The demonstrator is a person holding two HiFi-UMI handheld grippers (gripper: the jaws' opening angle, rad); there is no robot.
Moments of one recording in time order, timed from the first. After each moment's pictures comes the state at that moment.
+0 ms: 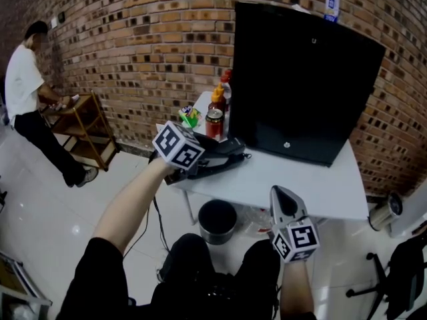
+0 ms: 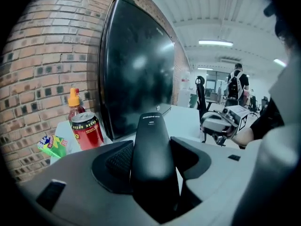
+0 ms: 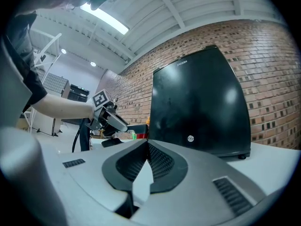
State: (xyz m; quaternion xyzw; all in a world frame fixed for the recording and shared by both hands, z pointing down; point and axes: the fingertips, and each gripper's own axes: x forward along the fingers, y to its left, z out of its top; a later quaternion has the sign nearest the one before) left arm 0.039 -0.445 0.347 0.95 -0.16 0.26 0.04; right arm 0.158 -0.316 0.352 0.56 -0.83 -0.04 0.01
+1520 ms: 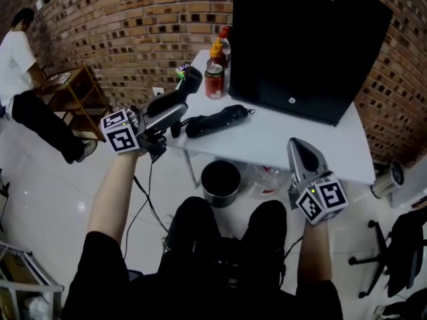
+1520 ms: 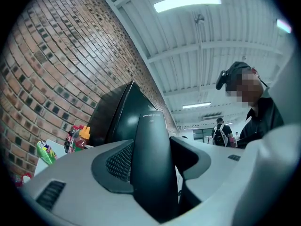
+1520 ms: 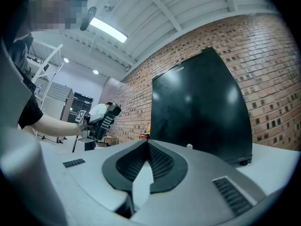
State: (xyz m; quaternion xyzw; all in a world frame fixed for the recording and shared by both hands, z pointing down) left arm -0.071 -0.389 0.264 0.98 -0.08 -0.17 0.05; right arm 0.173 -0.304 0.328 0.52 -0.85 -0.04 -0.03
